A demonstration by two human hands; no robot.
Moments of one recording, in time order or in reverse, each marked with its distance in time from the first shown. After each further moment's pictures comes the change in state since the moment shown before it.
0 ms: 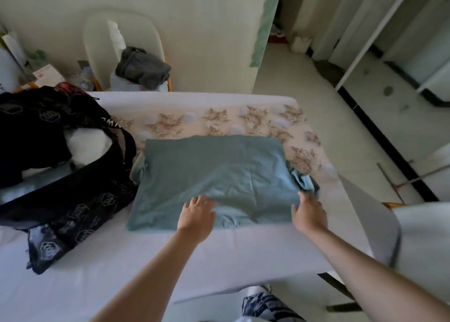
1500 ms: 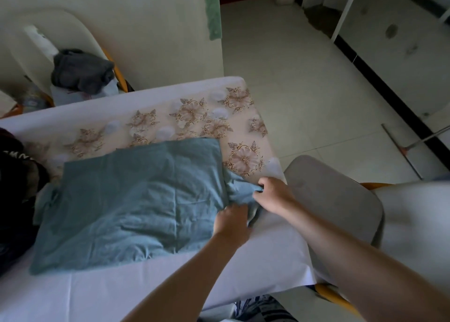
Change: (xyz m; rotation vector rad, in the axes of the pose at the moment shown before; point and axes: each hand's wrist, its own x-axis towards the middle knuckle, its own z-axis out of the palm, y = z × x) left_hand 0.125 0.327 0.072 0.152 -0.307 0.003; right_hand 0.163 0.137 -0.038 0.282 -0.315 -0.180
